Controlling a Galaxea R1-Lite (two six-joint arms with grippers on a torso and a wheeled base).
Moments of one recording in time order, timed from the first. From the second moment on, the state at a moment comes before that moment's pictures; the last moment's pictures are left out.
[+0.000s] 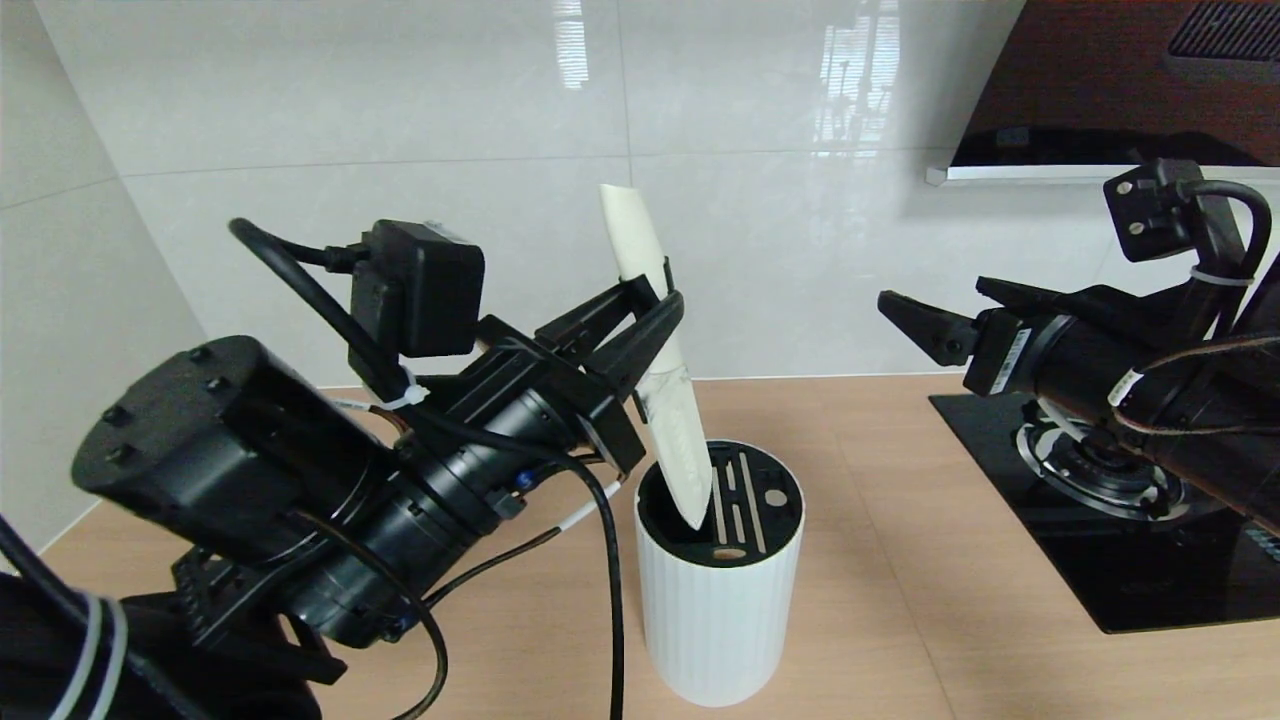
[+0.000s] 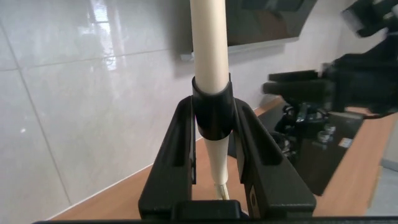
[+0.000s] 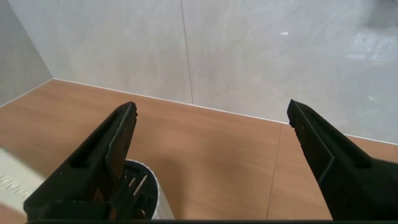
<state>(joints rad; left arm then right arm) -0.73 1.74 -0.61 -1.50 -0.05 0.01 0.52 1.50 -0.73 -0.88 -0.12 0.04</state>
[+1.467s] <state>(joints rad) -0.72 1.96 -0.57 -1.57 -0.05 0.01 0.54 1.51 -0.72 -0.88 -0.12 0.04</state>
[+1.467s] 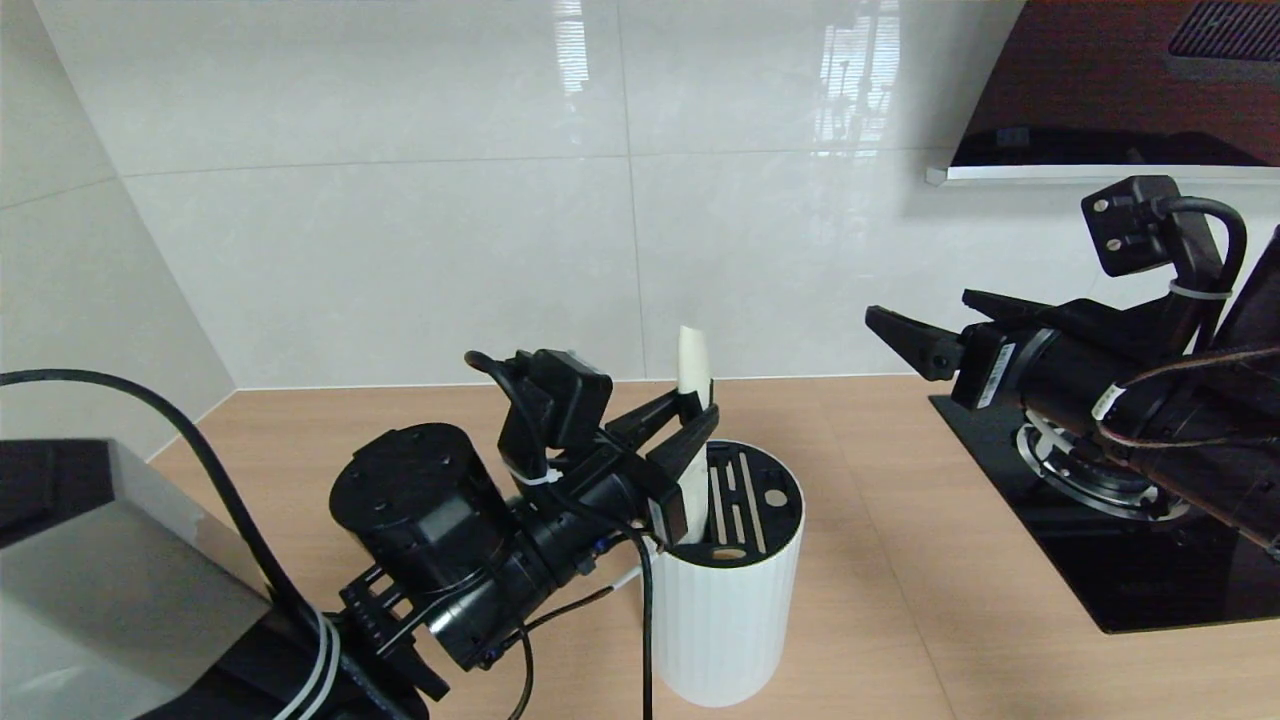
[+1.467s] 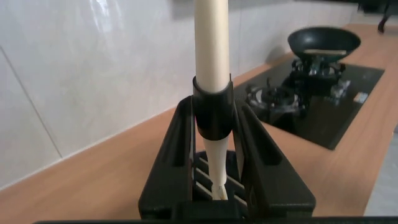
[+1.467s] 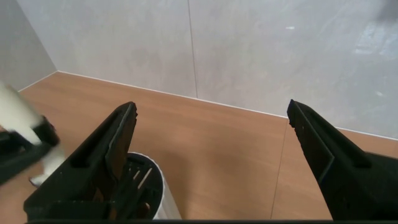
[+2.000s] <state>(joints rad) -0.74 2.00 -0.55 -1.57 -0.05 0.03 0.55 1.52 -0.71 -0.88 -0.12 0.04</state>
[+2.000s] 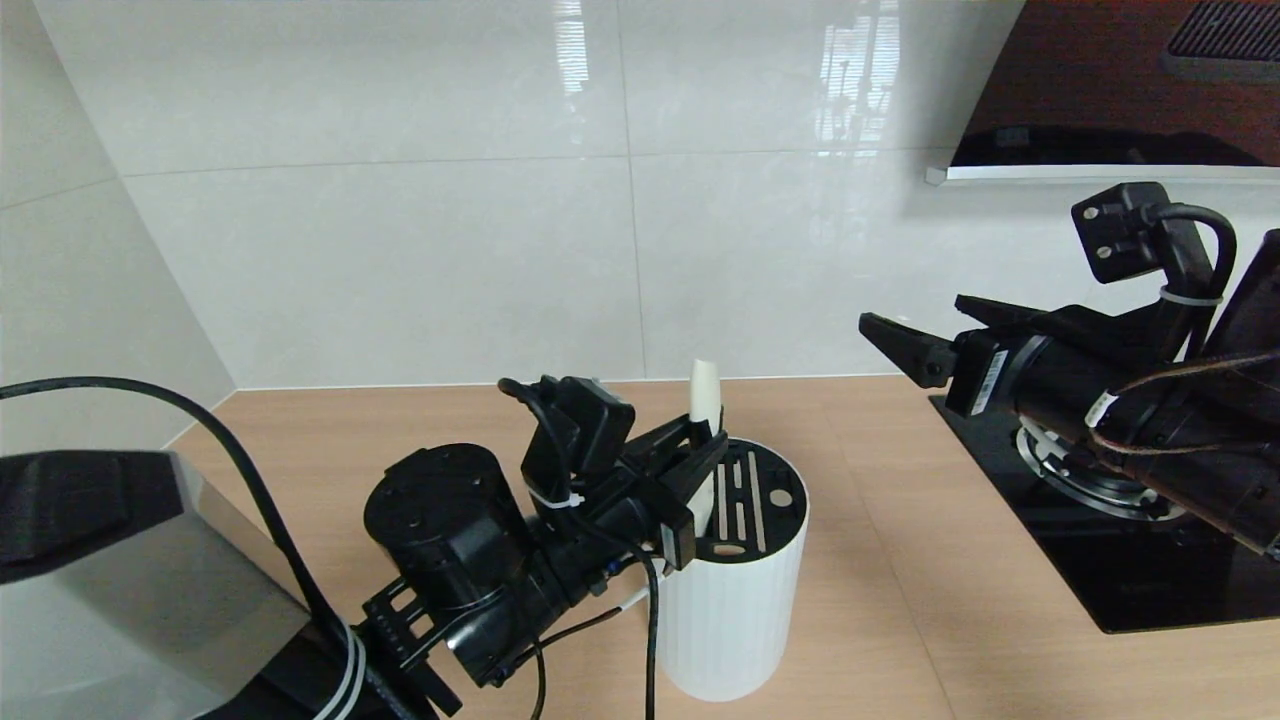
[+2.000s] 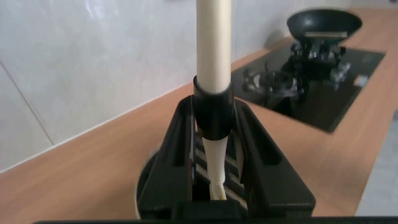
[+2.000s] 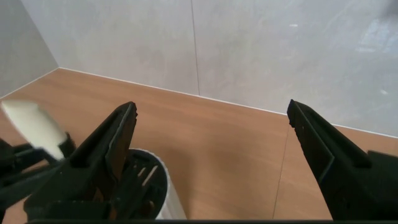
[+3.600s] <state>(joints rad) -0.70 1.40 -0.31 -1.44 0.11 0.01 0.40 1.20 -0.48 -0.85 -0.13 -0.01</state>
